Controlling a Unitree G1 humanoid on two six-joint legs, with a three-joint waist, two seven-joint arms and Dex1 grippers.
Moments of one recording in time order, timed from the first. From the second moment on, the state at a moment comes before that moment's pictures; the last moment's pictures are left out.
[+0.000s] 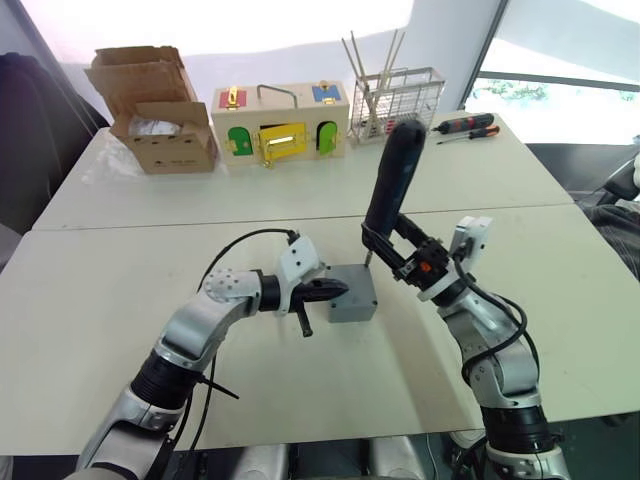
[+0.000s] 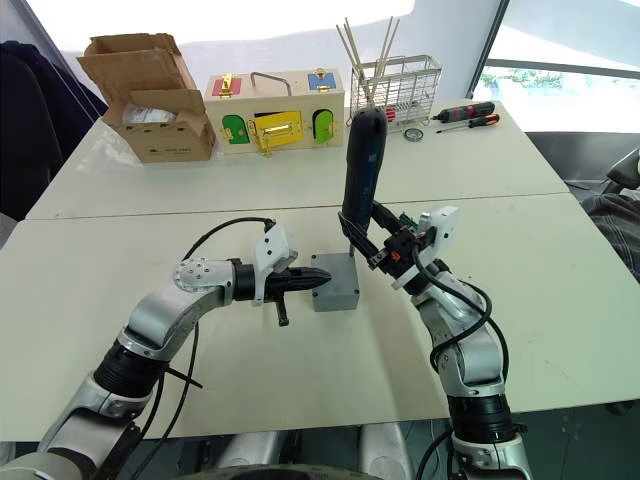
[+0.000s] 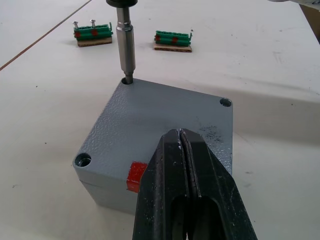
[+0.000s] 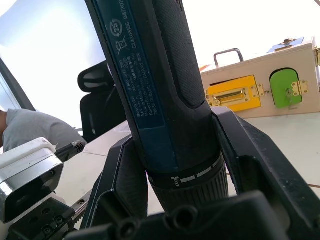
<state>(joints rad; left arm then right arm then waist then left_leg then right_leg) -0.43 0.41 -0.31 -0.20 -0.29 0.59 -0.86 -0.16 -0.25 0.00 -0.25 0.38 0.11 0.58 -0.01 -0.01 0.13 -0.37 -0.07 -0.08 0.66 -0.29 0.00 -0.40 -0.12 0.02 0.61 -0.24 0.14</state>
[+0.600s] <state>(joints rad) -0.43 0.41 -0.31 -0.20 -0.29 0.59 -0.86 -0.16 -0.25 0.02 -0.23 0.37 0.08 0.57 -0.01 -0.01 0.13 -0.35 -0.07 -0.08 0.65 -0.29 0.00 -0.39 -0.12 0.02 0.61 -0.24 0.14</state>
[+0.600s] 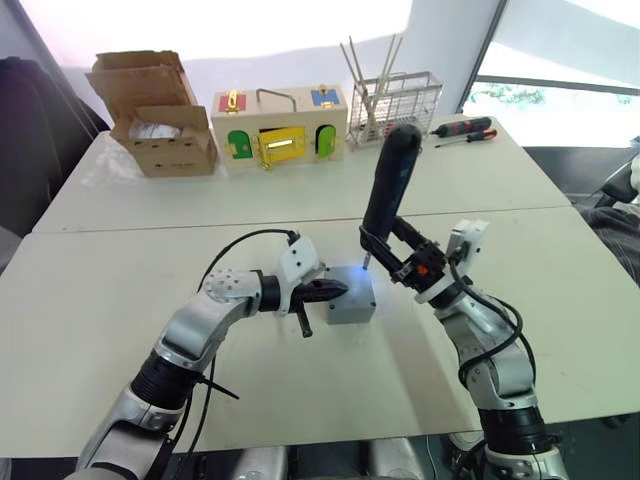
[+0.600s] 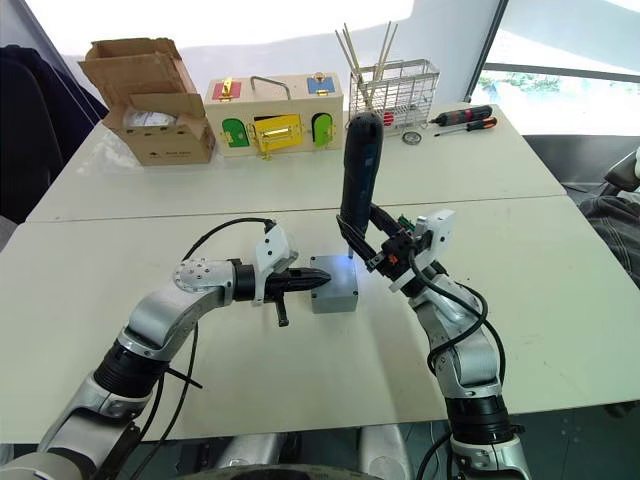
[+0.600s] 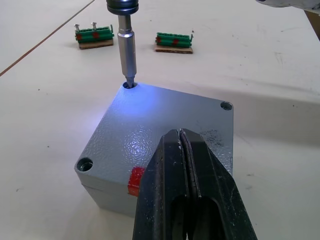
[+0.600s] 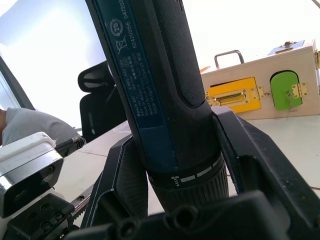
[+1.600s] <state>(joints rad) -0.40 0.42 -0.28 -0.23 -0.32 0.56 -0.87 -0.58 -0.51 -0.28 -0.45 0.86 0.70 0.33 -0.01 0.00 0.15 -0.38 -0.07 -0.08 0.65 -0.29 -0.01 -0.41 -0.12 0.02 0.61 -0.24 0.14</state>
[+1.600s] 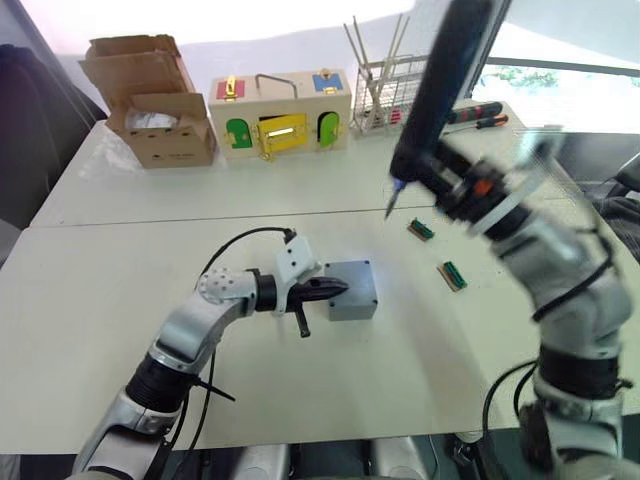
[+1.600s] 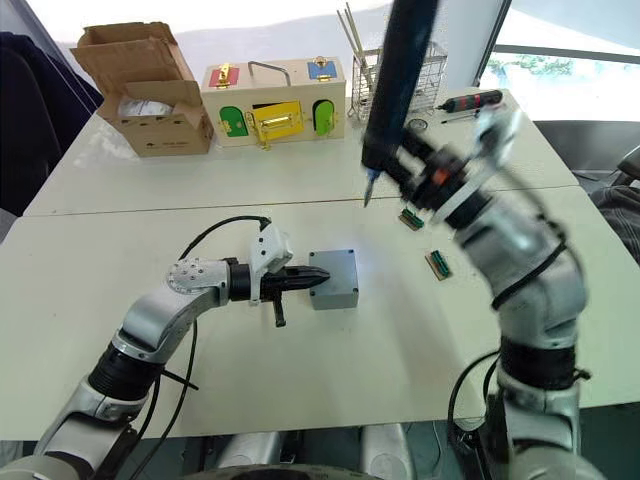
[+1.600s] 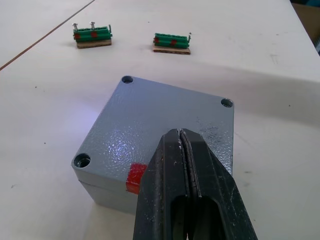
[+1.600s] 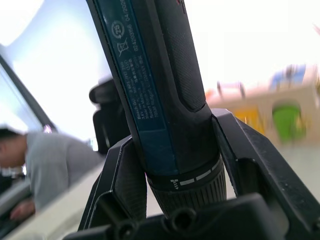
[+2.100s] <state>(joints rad) -0.42 0.54 -0.21 -0.50 -0.49 0.73 -0.90 -0.59 -1.11 -0.20 -0.01 0.72 1.15 0.43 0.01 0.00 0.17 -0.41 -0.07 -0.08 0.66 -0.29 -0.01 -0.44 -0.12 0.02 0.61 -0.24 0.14</state>
